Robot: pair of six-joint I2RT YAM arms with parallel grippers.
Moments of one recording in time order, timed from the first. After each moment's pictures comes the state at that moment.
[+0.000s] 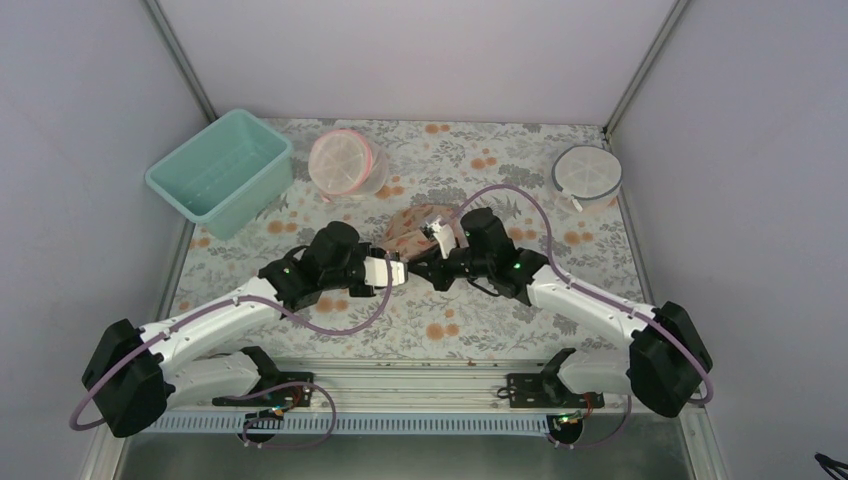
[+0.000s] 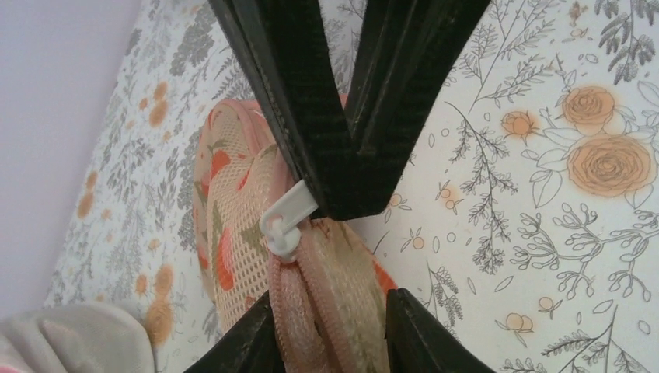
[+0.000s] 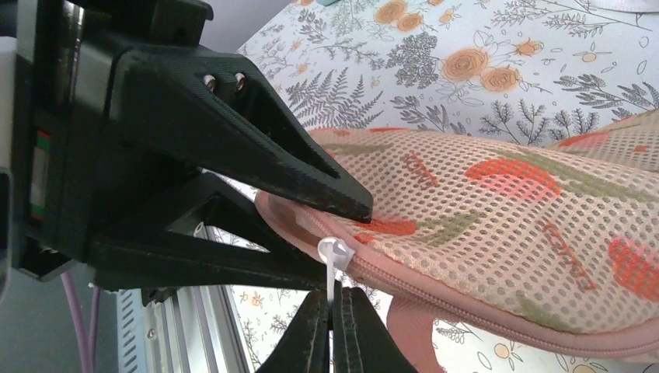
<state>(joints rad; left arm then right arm) -0.79 1.09 0.69 -0.24 0.19 0.77 0.76 1.25 0.75 -0.09 -0.53 0.21</state>
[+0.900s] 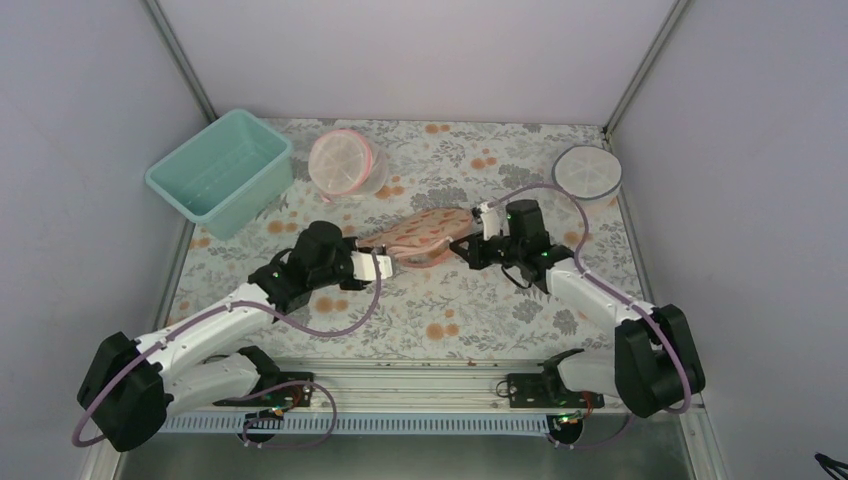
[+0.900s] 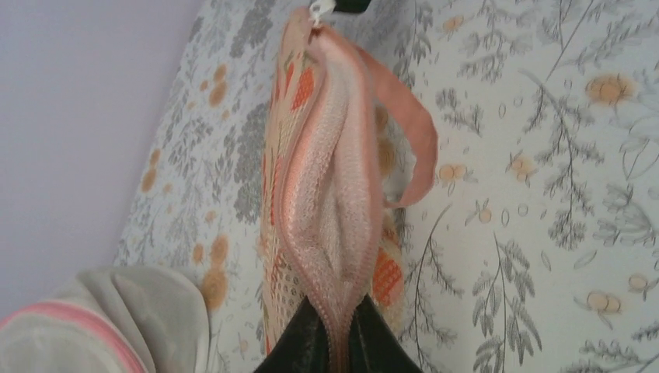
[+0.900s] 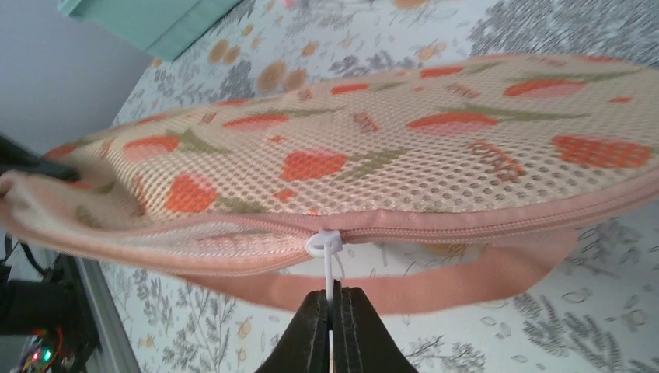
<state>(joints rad) -0.70 1.04 0.62 -0.14 0.16 0.83 0.37 1.26 0.66 -0.09 -0.59 0.23</state>
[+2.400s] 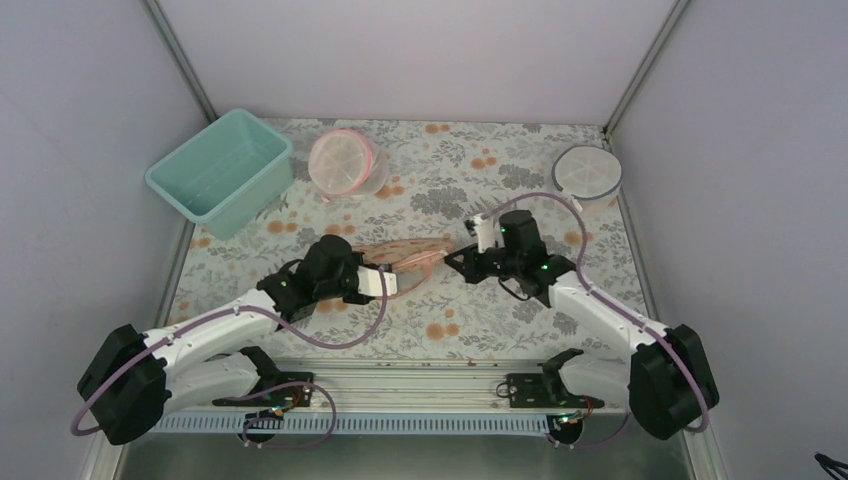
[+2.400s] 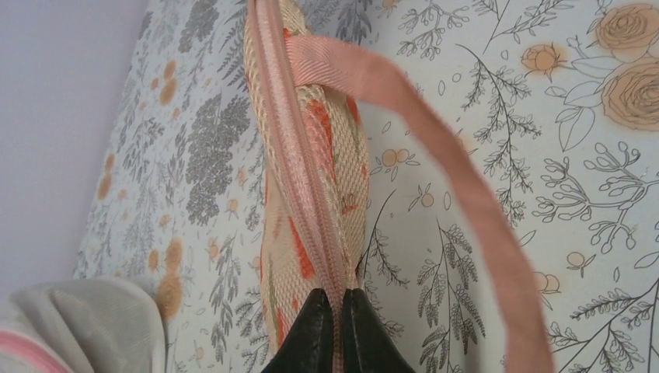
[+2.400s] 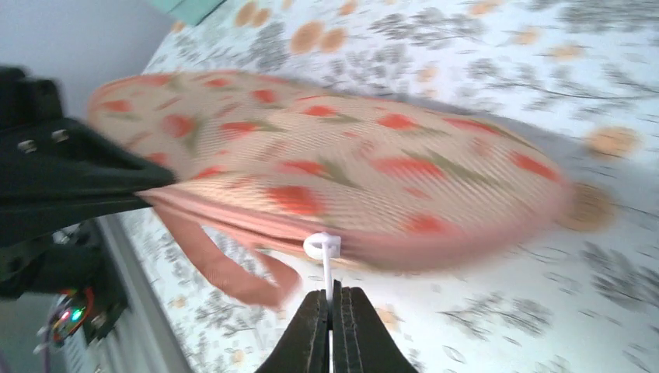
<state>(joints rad) -0.77 1.05 0.54 -0.10 0.14 0.84 0.53 1.17 0.63 -0.15 -0.54 0.27</state>
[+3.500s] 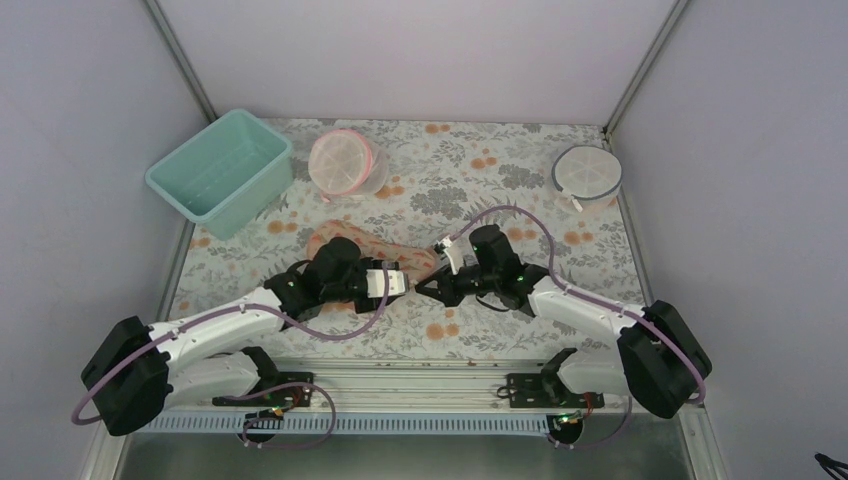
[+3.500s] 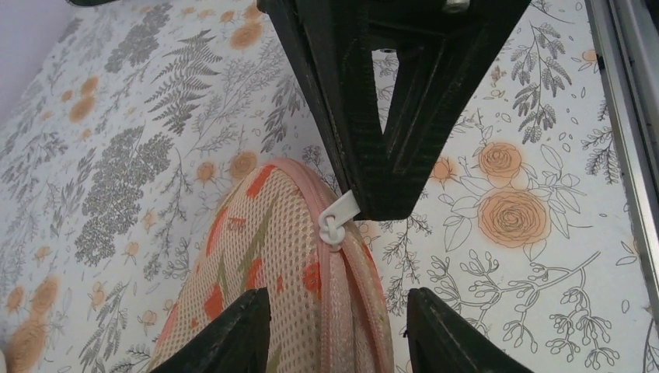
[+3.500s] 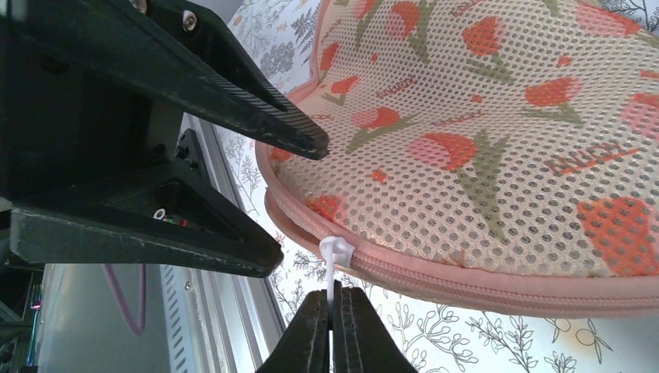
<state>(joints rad) -0.83 1.09 0.56 -0.11 0.28 0.57 0.70 1.25 0.57 0.01 -0.68 0.32</state>
